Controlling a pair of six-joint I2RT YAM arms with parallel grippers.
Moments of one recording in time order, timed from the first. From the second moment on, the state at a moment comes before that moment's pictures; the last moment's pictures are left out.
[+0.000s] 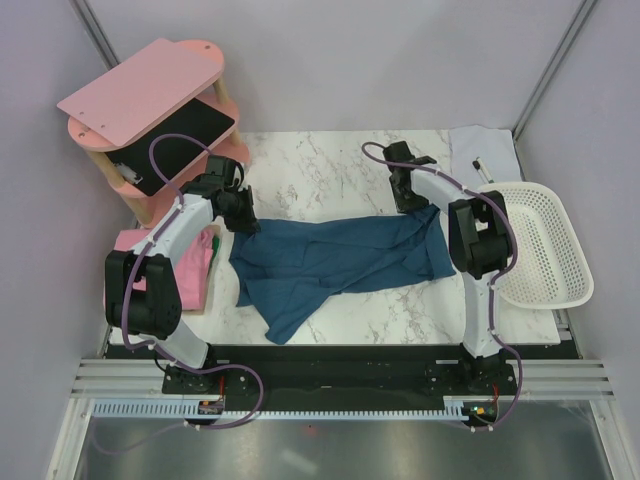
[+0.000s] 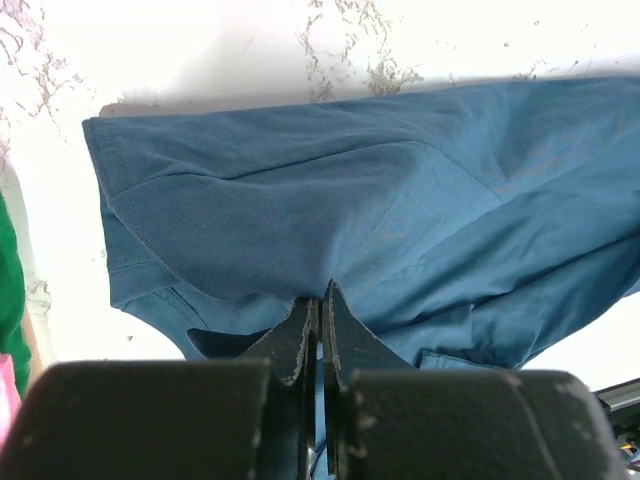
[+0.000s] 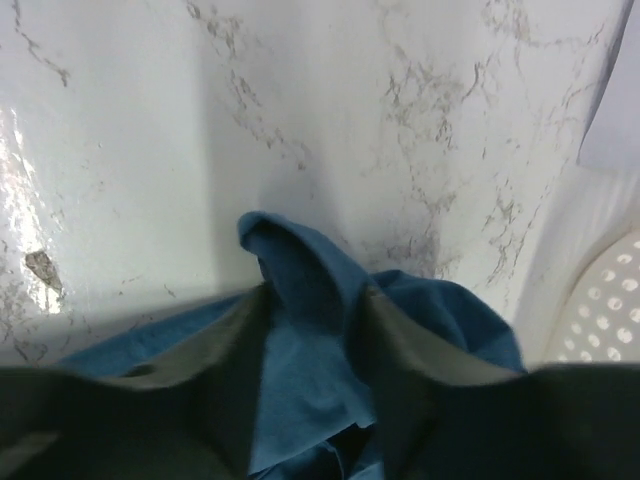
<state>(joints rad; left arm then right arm) -0.16 1.61 1.23 -0.67 0.19 -0.32 0.30 2.17 1.69 -0.71 0.40 0.11</state>
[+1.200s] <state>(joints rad) -0.14 1.27 1.80 -1.01 0.11 -0.26 0.30 1.11 1.35 -0.43 0.41 0.18</state>
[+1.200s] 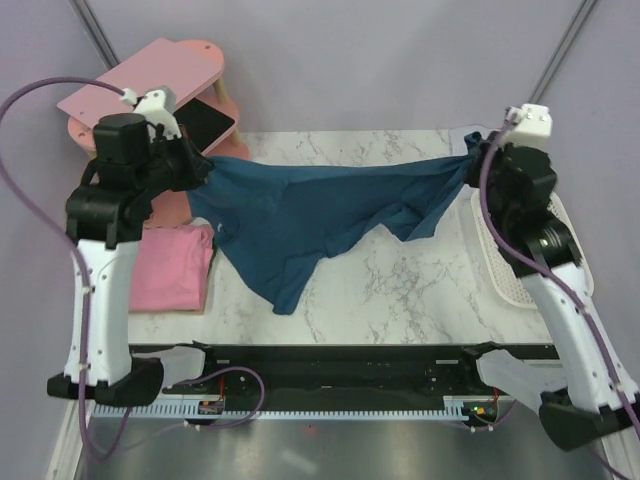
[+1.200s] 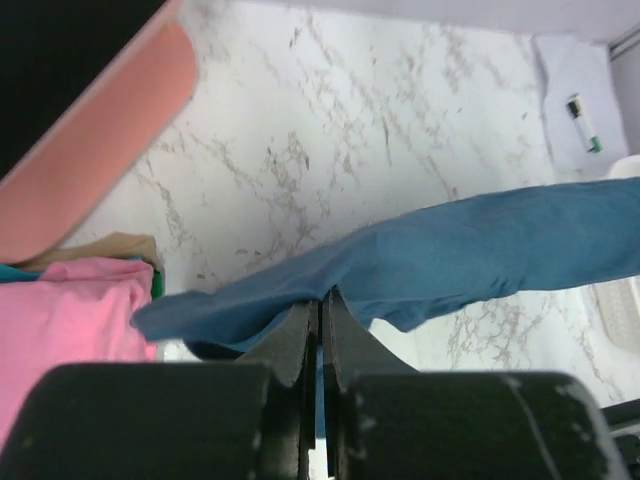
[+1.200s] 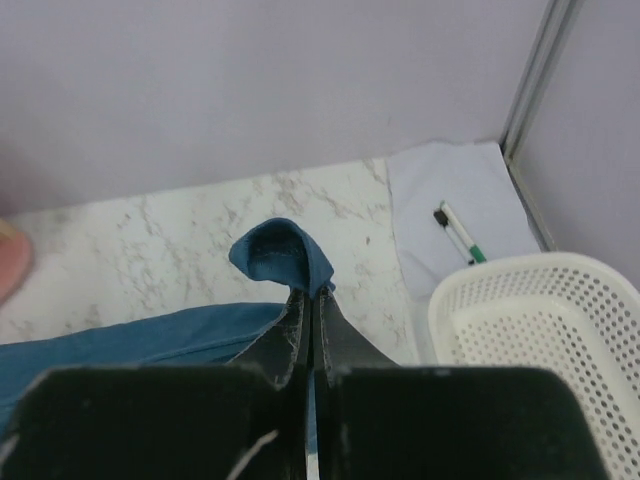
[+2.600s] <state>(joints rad) -0.13 1.84 1.93 -0.95 0.19 -0.28 0.26 1.37 0.94 -0.10 0.38 0.24</state>
